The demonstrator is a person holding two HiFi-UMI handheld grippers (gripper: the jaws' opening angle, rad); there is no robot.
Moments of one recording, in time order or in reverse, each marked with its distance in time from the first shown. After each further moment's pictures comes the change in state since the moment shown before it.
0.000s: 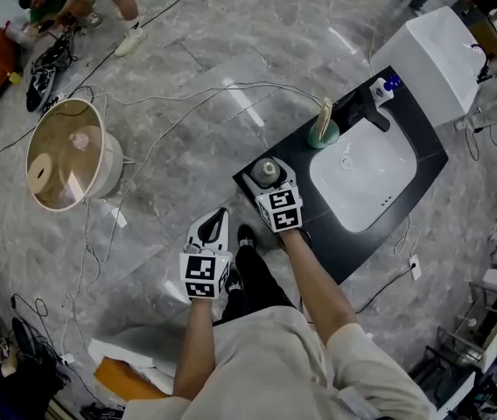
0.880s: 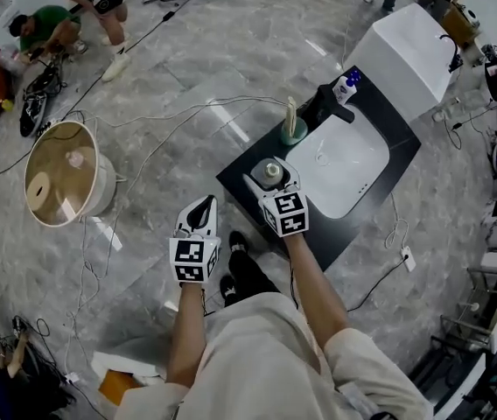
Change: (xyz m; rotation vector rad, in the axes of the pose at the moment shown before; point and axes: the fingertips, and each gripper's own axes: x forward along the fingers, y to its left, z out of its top) left arm -0.004 -0.014 0.047 0.072 -0.073 -0.046; right arm -0.095 -0.018 0.060 0.005 -0.121 -0.059
